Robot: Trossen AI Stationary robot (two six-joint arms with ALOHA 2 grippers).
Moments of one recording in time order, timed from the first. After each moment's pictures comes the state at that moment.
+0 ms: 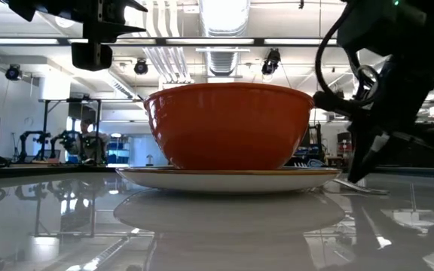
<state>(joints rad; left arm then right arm) 0.01 0.82 0.63 -0.06 0.12 -1.06 0.34 1.57 0.71 -0.45 0.41 2.20</state>
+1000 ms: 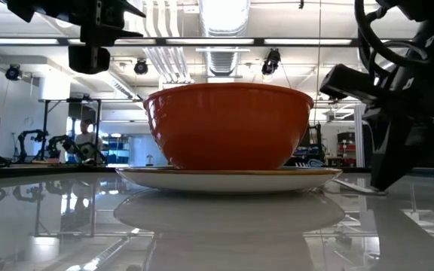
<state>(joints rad) 0.01 0.82 0.63 -0.10 0.12 -1.06 0.53 1.66 0.81 -0.40 0.31 2.22</state>
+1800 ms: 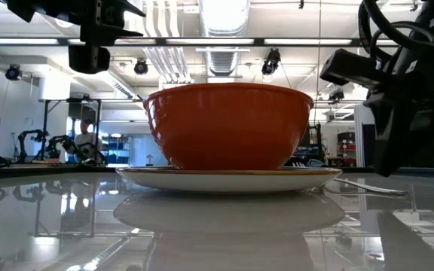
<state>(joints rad) 0.01 0.82 0.63 -0.10 0.12 -1.06 0.55 1.66 0.90 -0.54 0.33 2.24</state>
